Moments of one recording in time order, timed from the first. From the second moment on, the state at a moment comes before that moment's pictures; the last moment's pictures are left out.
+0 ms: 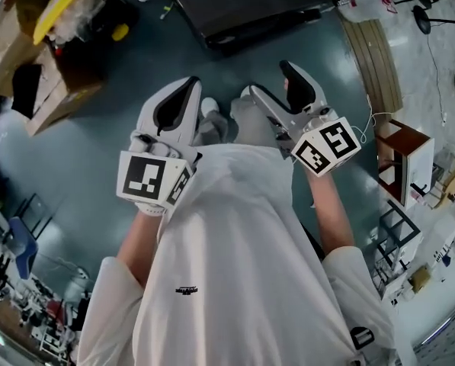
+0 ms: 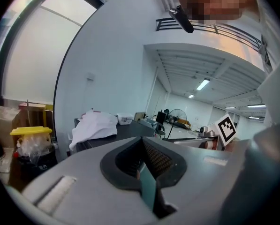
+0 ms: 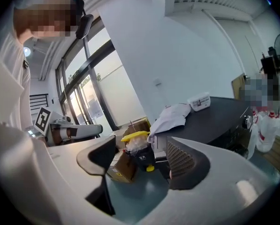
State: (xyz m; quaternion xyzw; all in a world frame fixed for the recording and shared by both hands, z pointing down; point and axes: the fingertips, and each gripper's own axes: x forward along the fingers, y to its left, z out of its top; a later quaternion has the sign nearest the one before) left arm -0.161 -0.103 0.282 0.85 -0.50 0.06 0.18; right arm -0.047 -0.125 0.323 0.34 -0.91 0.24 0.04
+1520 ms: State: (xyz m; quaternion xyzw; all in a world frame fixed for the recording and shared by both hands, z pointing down) left arm -0.154 -0.136 0.371 0.81 -0.51 0.13 0.24; right arm -0.059 -0.239 0.523 0.38 -0.74 0.54 -0.11
